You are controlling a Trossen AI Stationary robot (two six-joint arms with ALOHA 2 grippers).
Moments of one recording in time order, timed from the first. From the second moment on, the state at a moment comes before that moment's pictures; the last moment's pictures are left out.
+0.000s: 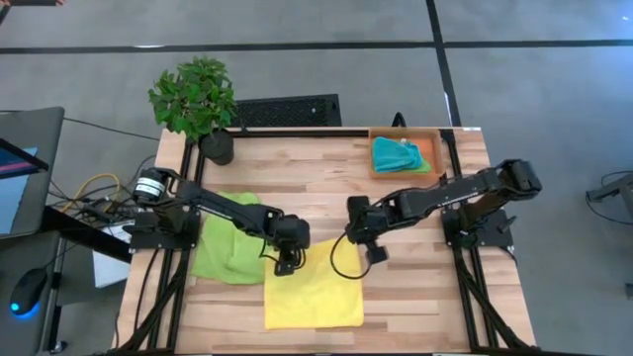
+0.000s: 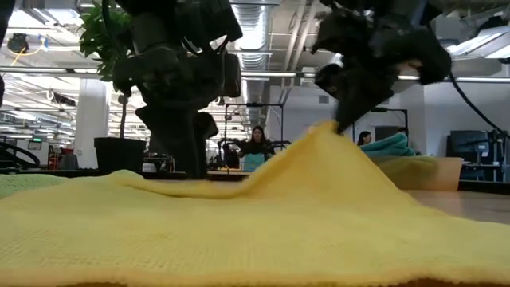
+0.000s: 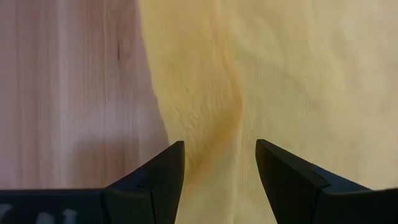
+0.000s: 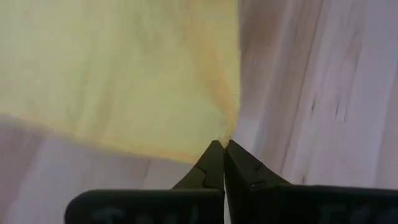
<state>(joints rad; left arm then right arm) -0.15 1.77 1.02 -0.35 0.13 -0.18 0.16 1.55 0.98 -0.50 0.00 -0.24</state>
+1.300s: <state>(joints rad) -0.15 1.81 1.10 -0.74 0.12 -0.26 0.13 1.56 0.98 -0.57 0.00 -0.24</state>
